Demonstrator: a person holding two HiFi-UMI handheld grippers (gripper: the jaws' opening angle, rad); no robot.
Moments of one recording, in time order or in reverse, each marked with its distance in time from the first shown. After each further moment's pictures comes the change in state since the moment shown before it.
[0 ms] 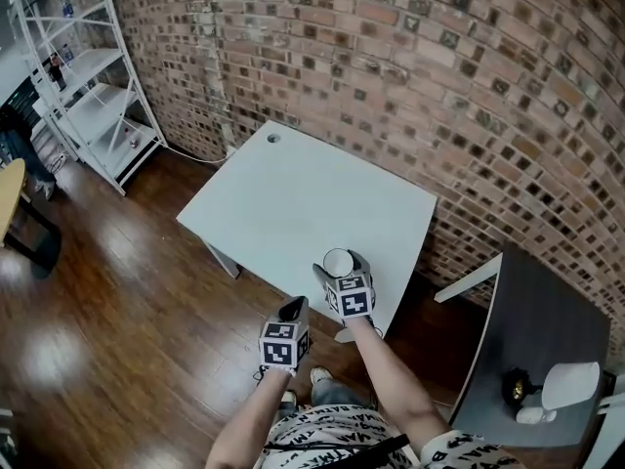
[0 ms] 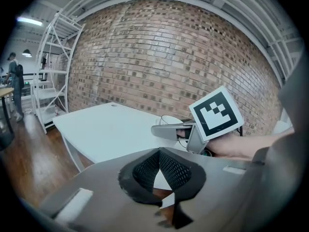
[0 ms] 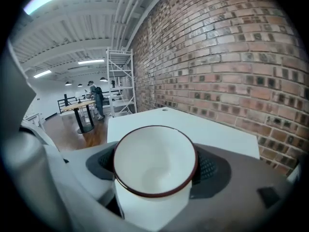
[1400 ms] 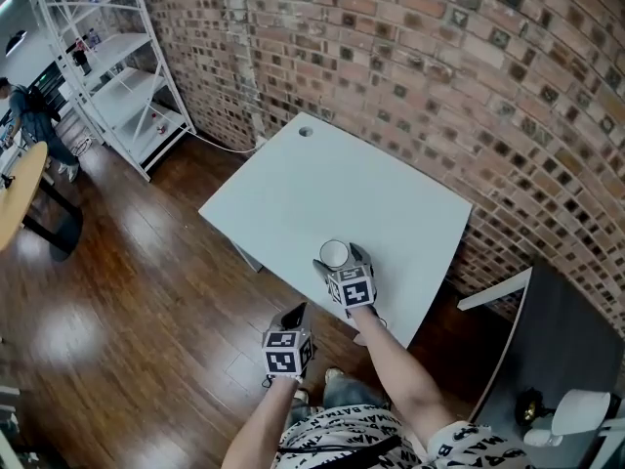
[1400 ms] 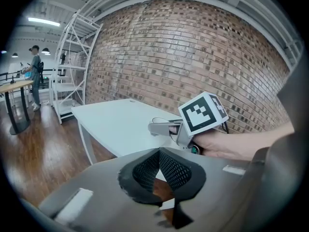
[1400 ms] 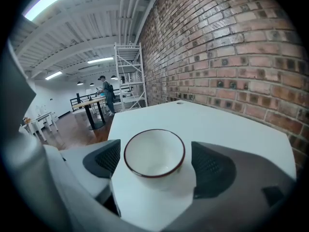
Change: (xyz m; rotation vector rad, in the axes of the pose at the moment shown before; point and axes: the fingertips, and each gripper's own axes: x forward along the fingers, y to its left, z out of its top) left arm -0.003 0.063 -0.028 -0.117 -0.009 0.137; right arm 0.093 0.045 -0.010 -0.037 0.044 0.142
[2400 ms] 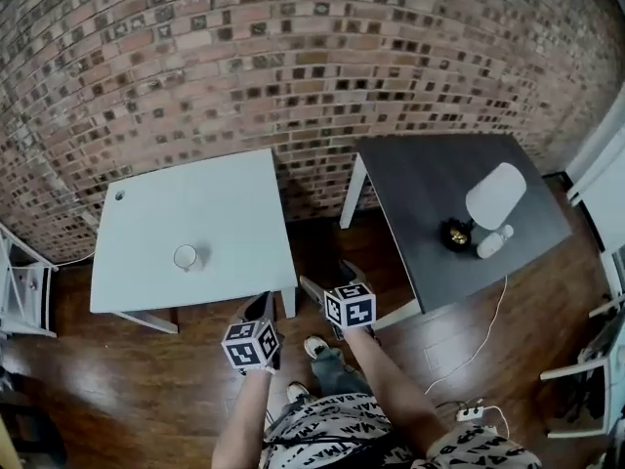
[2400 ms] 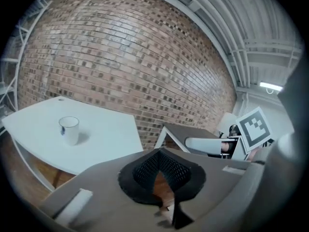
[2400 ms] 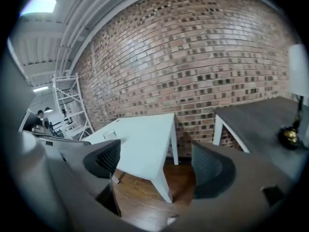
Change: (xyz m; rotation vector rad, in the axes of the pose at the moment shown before) left arm -0.070 -0.208 -0.035 0.273 0.109 -0.619; right arm -0.390 -0.037 -0.135 0.543 -0.162 -0.619
